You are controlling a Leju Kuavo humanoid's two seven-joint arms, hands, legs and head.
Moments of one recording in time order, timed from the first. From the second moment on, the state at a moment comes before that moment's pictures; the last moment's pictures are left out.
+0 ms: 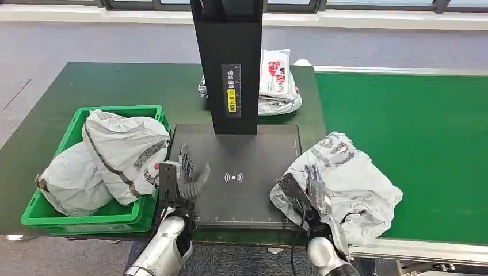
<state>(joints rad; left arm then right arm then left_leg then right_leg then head) -0.33 -0.25 -0.20 -0.84 0.14 0.21 -0.53 -0.14 0.07 0.33 -1.13 0.77 -0.20 0.09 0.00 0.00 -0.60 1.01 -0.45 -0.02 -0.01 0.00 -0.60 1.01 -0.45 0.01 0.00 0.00</state>
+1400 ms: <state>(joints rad) -0.33 -0.25 -0.20 -0.85 0.13 0.22 -0.55 -0.26 0.15 0.39 -1.22 0.54 -0.41 -0.20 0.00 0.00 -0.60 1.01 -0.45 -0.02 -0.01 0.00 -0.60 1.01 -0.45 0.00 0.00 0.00</state>
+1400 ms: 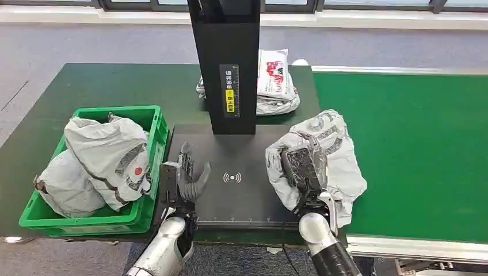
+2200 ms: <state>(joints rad) -0.42 -0.27 -0.25 -0.78 0.16 0.26 -0.58 -0.42 0.23 0.70 -1.05 0.44 -0.15 -0.18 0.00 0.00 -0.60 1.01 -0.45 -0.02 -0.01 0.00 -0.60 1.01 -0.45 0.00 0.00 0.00</state>
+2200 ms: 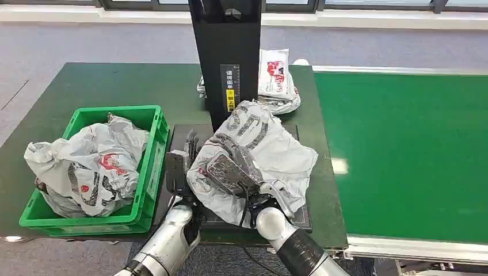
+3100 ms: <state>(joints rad) -0.40 -0.26 -0.25 -0.88 0.08 0.40 -0.63 -0.31 0.20 0.56 -1.15 0.34 -0.58 -0.36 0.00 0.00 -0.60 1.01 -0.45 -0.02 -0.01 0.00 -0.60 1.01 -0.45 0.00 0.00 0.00</state>
